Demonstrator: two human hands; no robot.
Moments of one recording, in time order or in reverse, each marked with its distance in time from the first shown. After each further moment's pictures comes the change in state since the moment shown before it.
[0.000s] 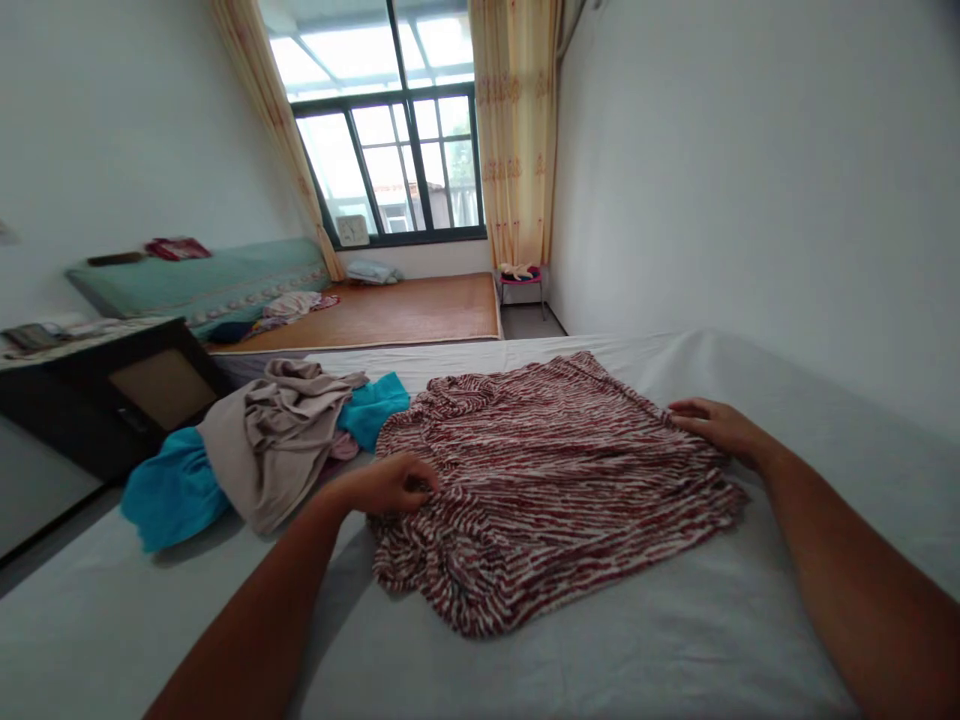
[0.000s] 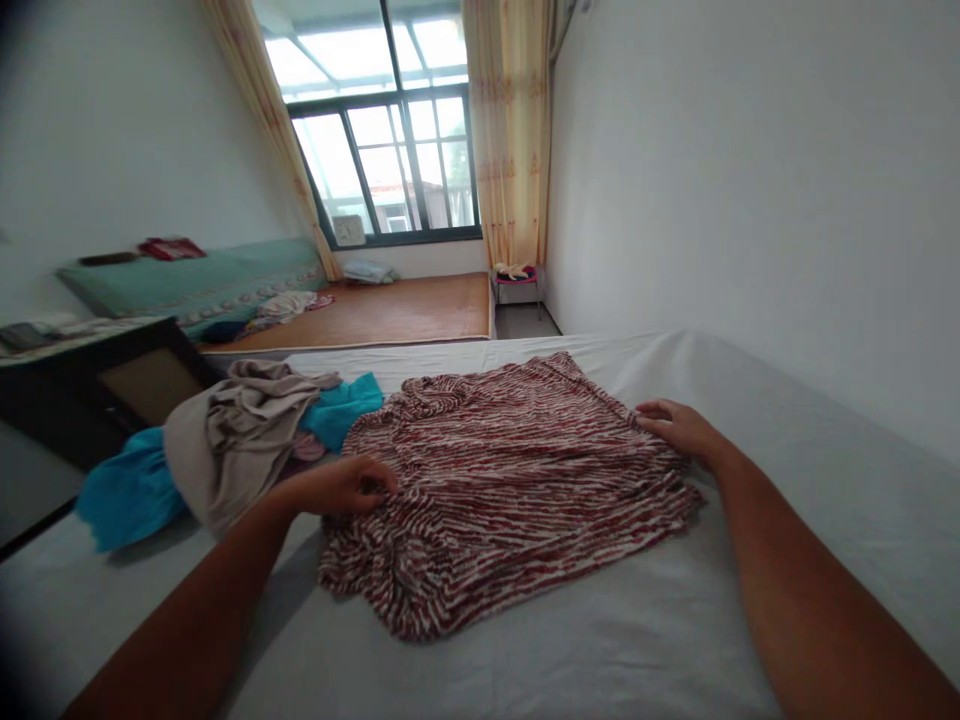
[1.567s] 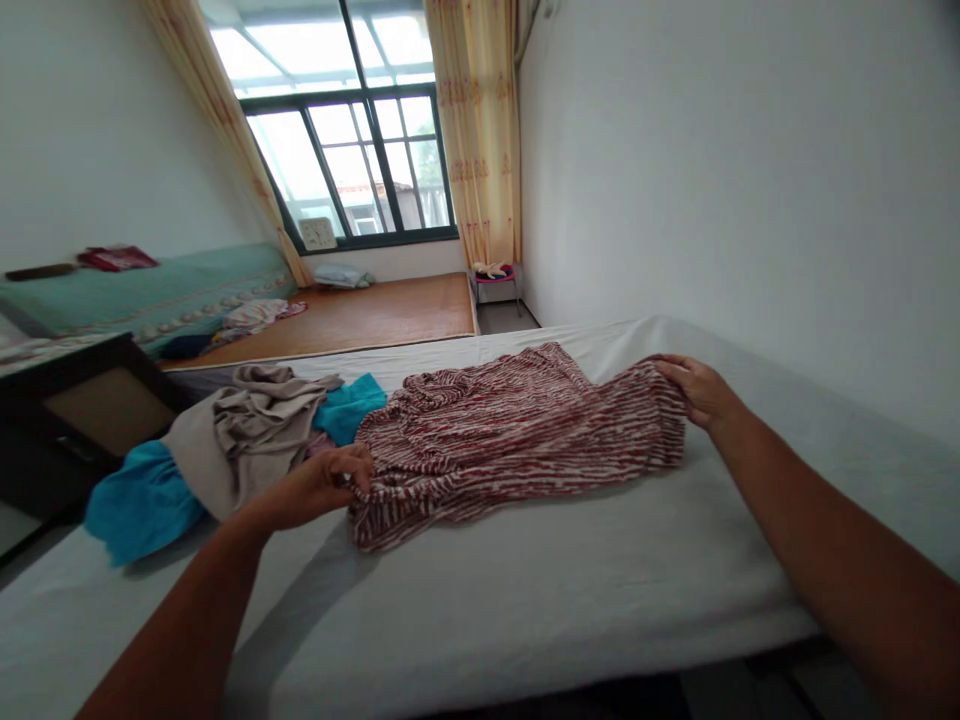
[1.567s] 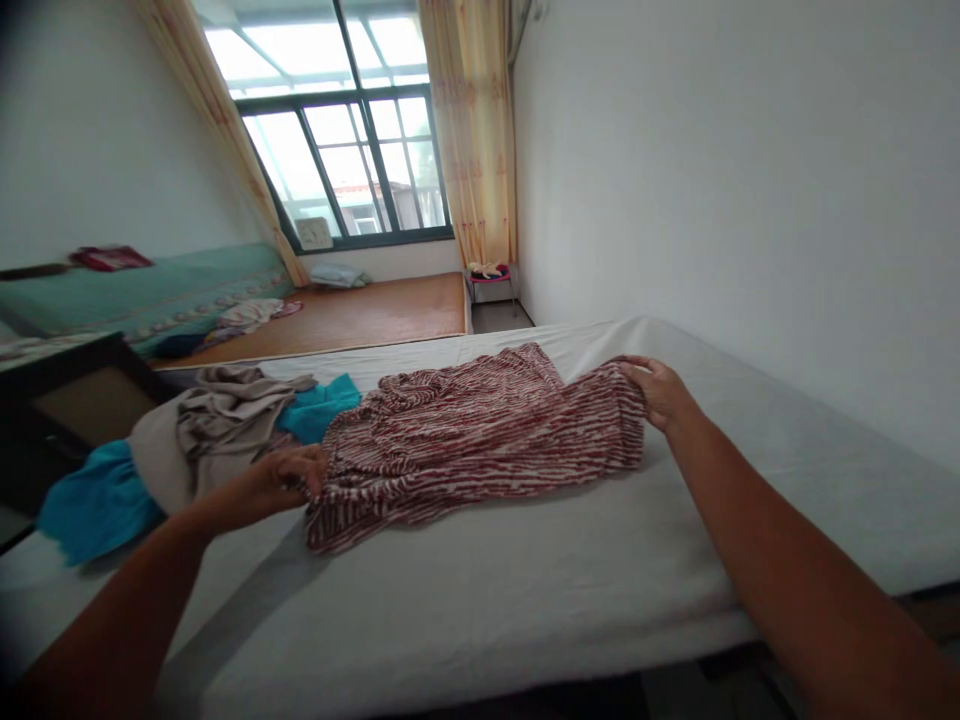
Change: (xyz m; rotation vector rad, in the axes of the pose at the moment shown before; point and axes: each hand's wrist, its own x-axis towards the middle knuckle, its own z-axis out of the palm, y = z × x) left_hand -0.057 0.020 -0.012 -0.097 0.160 0.093; right_hand -0.042 -0.050 -0.016 0.511 0.306 -0.035
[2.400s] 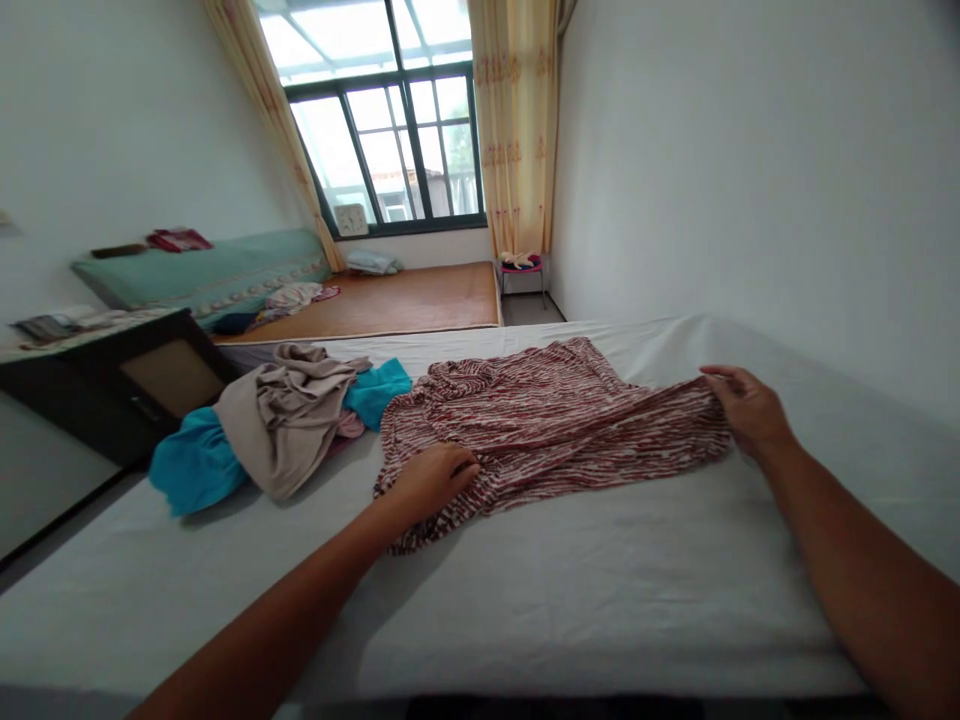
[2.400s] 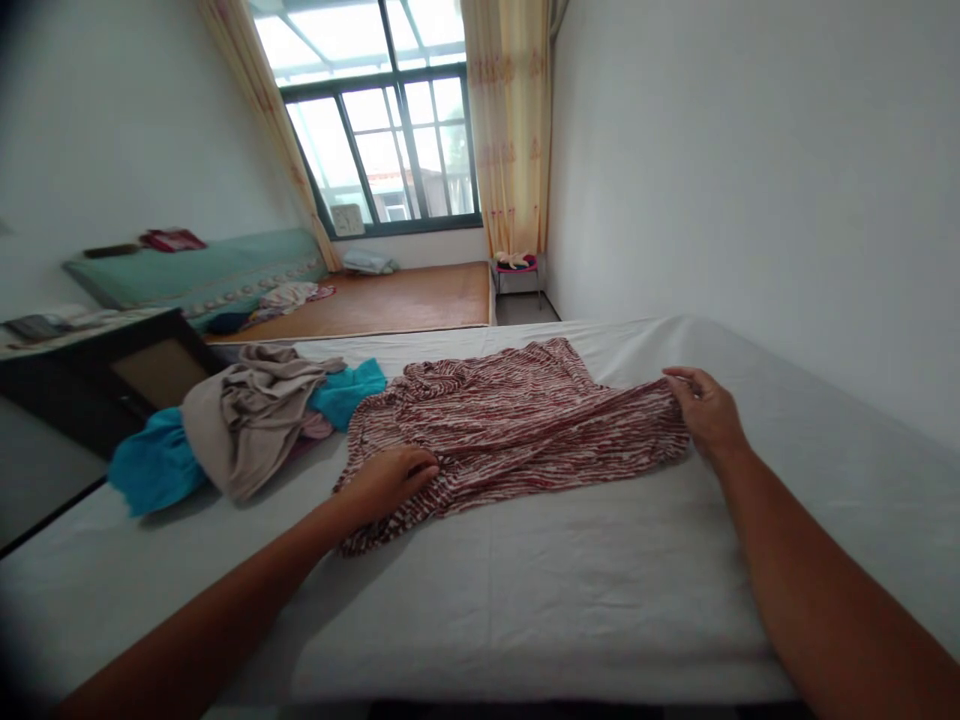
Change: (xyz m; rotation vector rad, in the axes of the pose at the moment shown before) left_hand 0.071 0.034 0.085 0.384 0.179 -0.177; right_hand 0.003 0.043 -0.014 -0.439 0.077 -0.173
